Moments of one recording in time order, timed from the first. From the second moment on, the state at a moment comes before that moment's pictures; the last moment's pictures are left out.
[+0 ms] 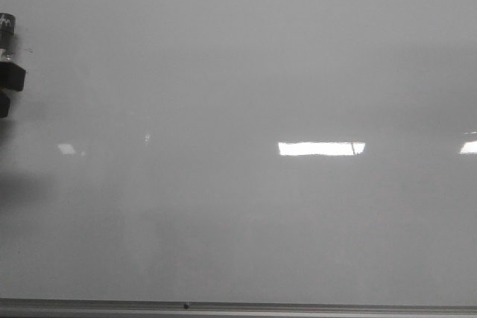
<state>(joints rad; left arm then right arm) -0.17 1.42 -0.66 -0.07 0.00 -0.06 -0.01 0.22 -0.42 0.07 0.42 -0.02</state>
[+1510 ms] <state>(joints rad) -0.49 1.30 -1.02 -0.77 1.22 1.07 0.45 1.42 -1.13 1.04 1.22 -0.91</state>
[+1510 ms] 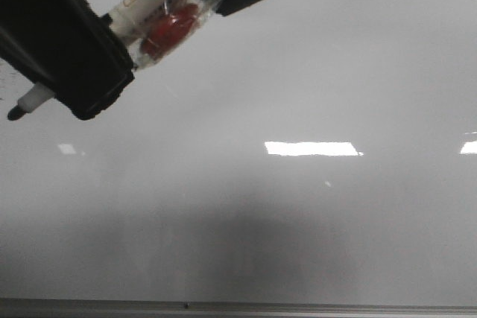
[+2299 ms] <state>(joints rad) -0.49 1.28 -1.02 -0.78 1.08 1.08 0.33 1.39 -1.07 0.94 1.21 -0.82</state>
